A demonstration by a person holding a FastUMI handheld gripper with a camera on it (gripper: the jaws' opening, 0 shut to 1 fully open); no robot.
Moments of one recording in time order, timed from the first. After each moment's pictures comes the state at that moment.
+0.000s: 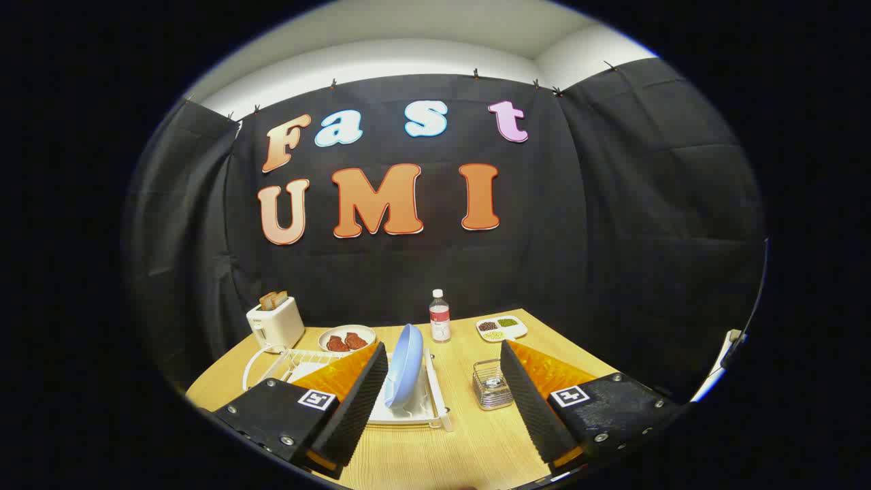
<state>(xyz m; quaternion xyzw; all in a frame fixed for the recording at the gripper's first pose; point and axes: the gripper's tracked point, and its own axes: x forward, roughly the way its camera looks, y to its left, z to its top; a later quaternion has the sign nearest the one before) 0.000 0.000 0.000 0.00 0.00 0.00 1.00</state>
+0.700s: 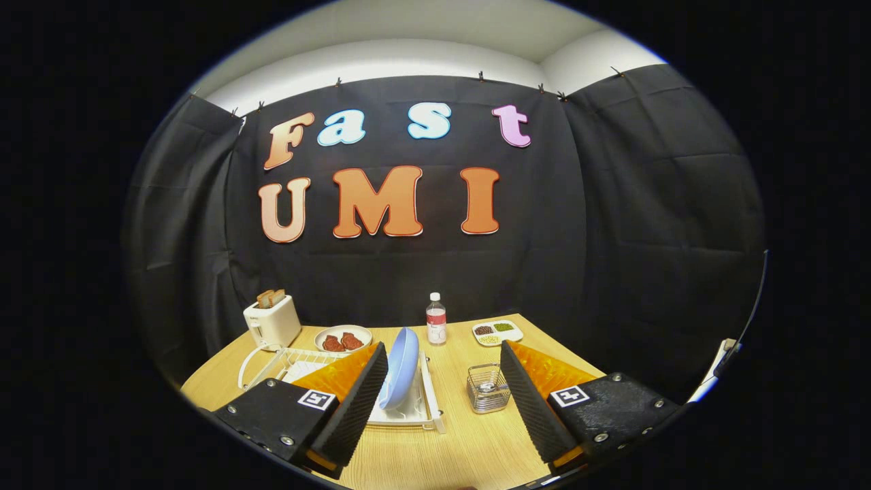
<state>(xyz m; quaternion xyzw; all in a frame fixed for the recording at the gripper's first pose) 0.001 -0.003 0.008 -0.01 0.00 0.00 1.00</state>
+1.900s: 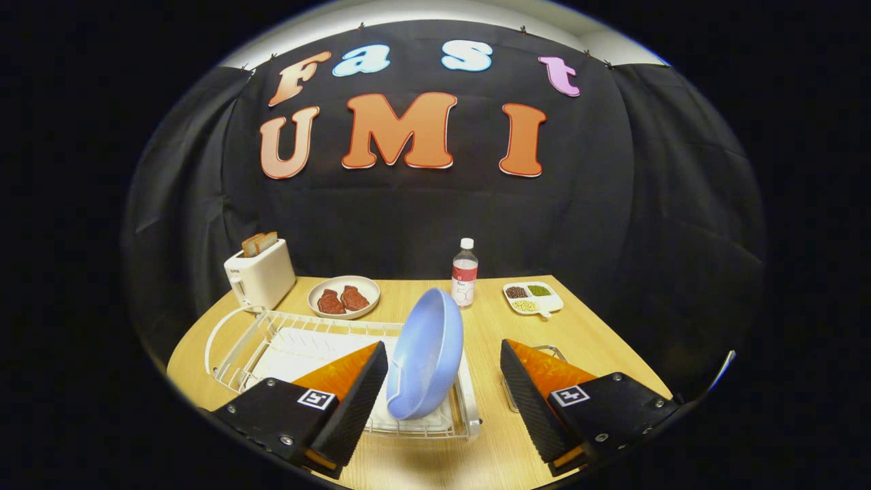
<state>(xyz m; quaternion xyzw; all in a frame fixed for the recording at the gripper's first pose) 0.129 0.055 -0.080 -0.06 0.13 0.02 0.99</state>
